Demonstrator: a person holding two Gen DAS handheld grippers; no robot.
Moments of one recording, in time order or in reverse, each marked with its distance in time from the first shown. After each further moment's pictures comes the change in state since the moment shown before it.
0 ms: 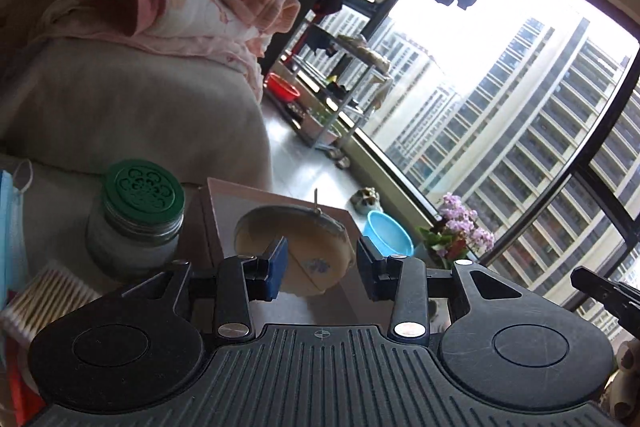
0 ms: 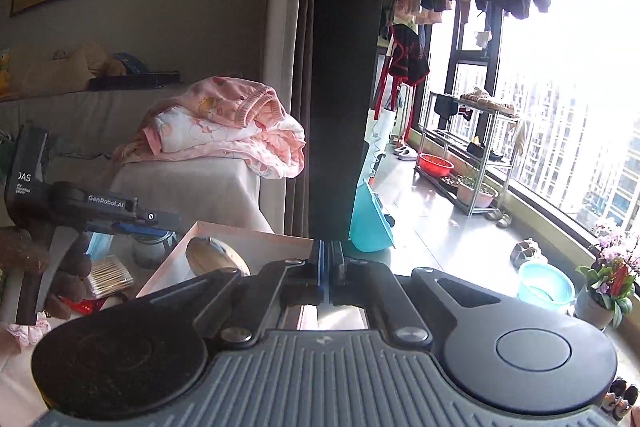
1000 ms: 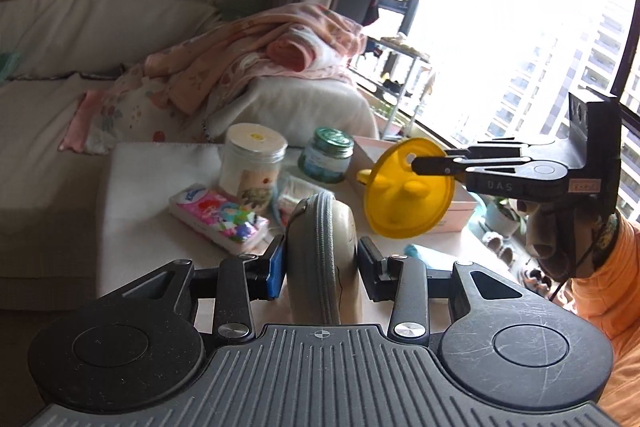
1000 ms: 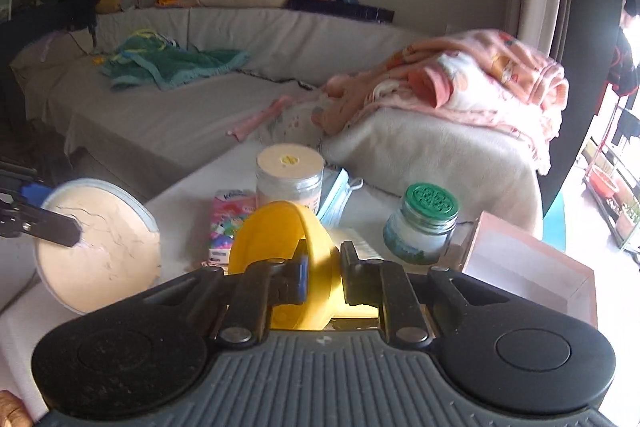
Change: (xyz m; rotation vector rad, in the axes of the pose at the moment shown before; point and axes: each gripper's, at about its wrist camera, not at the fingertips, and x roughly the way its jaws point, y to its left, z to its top) left arm -0.284 0.028 -0.084 0.196 -0.010 0.207; right arm 0.050 0.229 -0.007 -0.275 0.139 0.471
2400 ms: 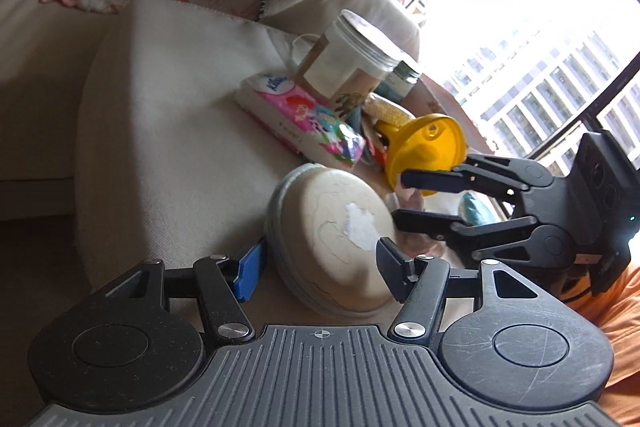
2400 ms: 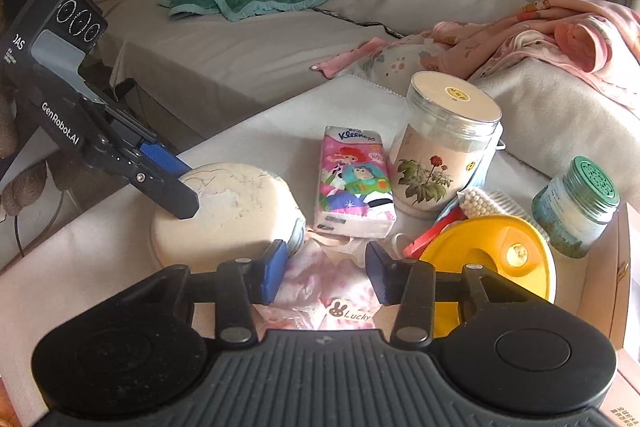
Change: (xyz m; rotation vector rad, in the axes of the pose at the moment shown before) left arm 0.076 0.176 -0.030 -0.241 0.269 -0.220; right arm 0.120 0.099 -0.025 -0.121 0.165 0.161
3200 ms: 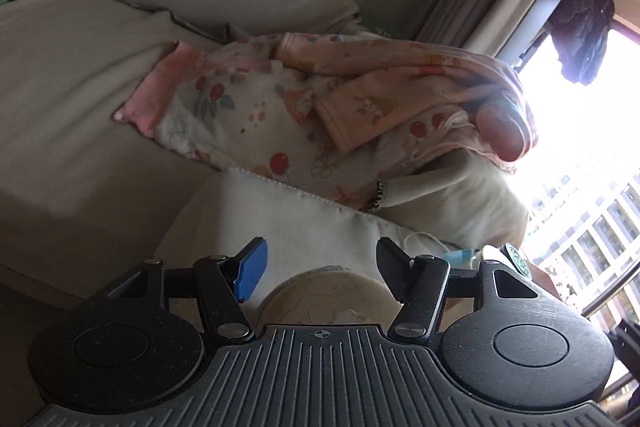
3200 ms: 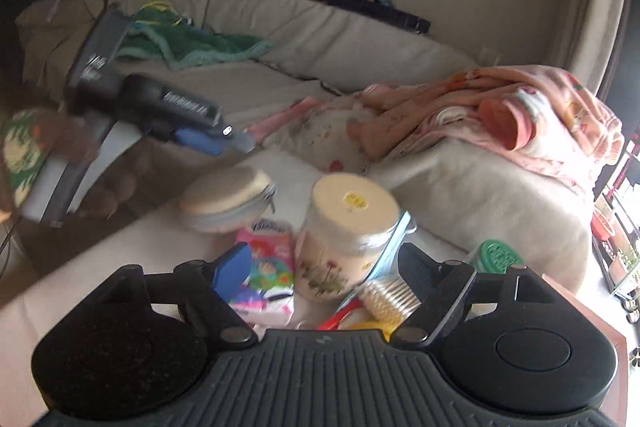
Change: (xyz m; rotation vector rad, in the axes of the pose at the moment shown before) left arm 0.028 0.059 0.121 -0.139 -0.355 0.247; right arm -0.020 -0.028 0.047 -0.011 -0.114 -0.194
